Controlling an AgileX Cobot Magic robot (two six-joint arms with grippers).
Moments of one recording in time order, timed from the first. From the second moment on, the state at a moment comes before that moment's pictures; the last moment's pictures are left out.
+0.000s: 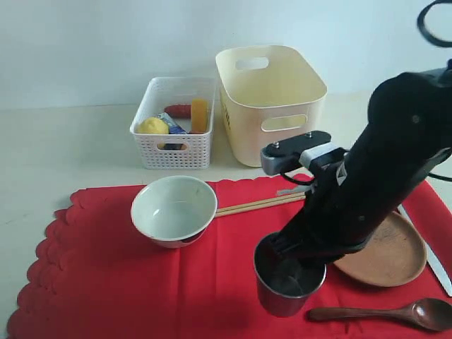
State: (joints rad) left arm -0.12 0.00 0.00 0.05 0.37 -0.21; right arm 0.60 1.55 -0.89 0.17 0.78 0.00
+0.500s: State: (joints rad) left arm -0.12 0.00 0.00 0.05 0.37 -0.21; right arm 0.60 1.19 -0.89 0.06 0.86 0.17
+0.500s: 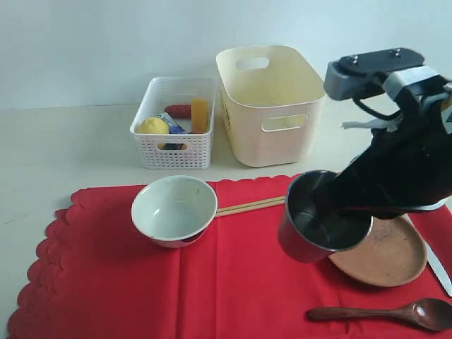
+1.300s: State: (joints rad) left arm -0.12 0.00 0.00 0.05 0.37 -0.21; right arm 0.49 1.56 -1.30 -0.13 0.69 0.32
